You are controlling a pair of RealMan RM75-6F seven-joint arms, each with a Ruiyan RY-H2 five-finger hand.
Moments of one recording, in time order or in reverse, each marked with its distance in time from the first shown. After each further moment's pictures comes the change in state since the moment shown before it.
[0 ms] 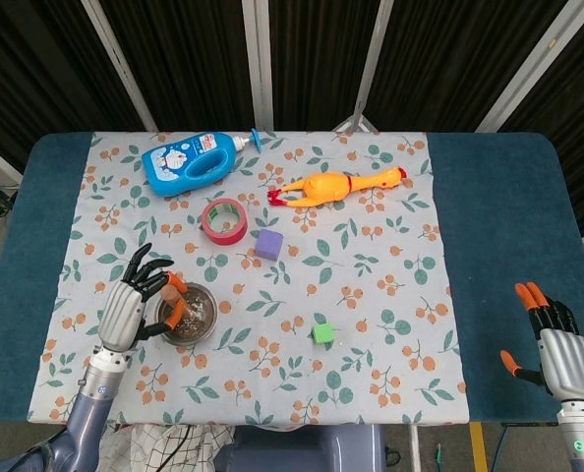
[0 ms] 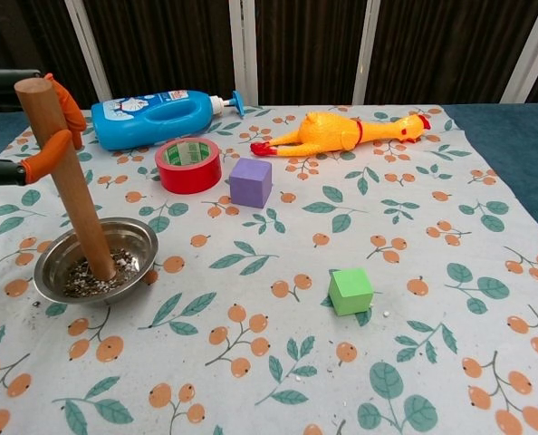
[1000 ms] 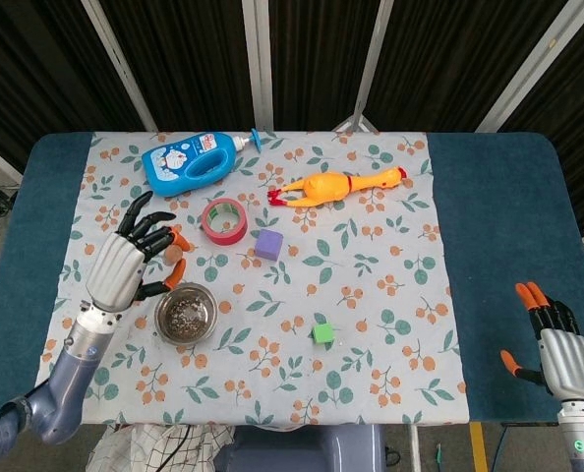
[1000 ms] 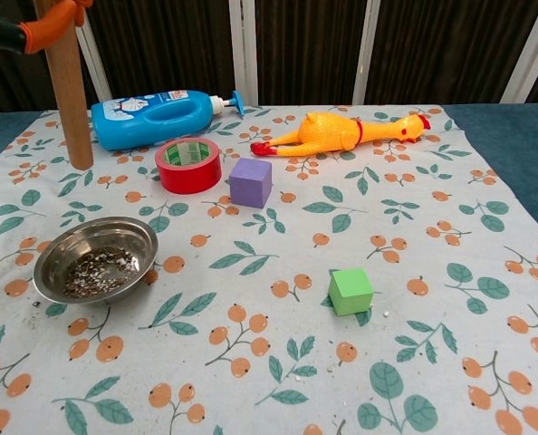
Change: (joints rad) left arm -0.150 0.245 -0.162 -0.144 0.018 -0.140 0.162; right arm 0.001 0.000 0.000 0.002 0.000 -0.003 0.001
